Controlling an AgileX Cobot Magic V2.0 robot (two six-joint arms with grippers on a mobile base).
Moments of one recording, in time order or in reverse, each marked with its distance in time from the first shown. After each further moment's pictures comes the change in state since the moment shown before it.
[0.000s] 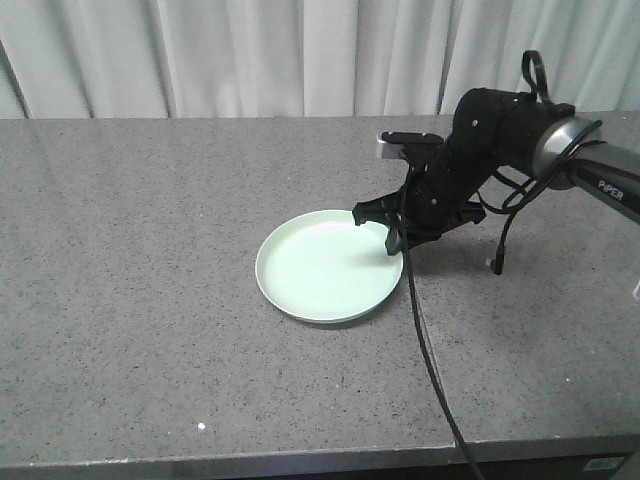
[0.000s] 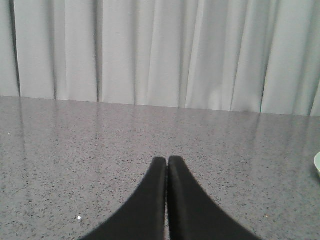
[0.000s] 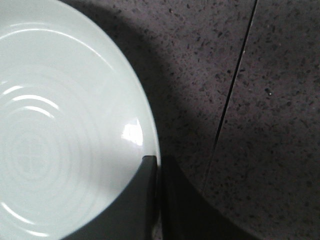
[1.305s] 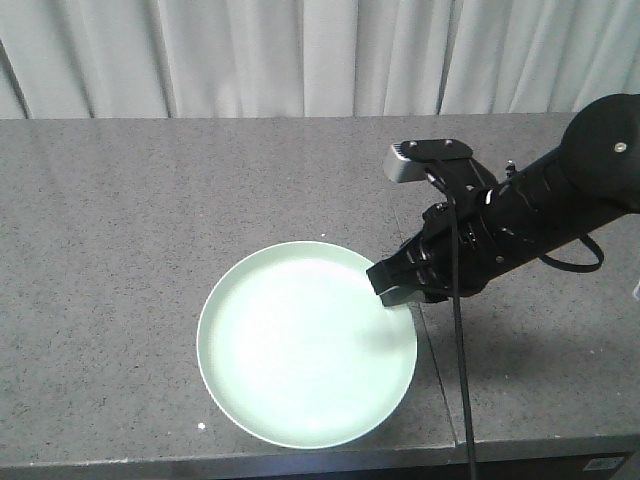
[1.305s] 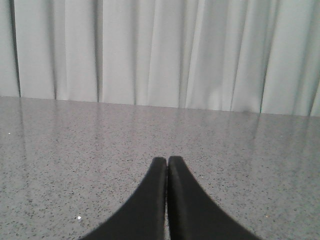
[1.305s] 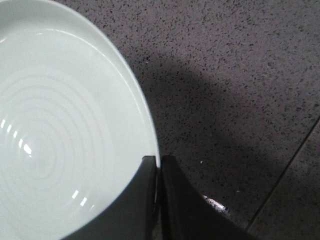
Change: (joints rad) left arm 0.000 0.000 0.000 0.000 0.000 0.000; right arm 0.091 -0.585 0.564 0.258 -0.073 -0.303
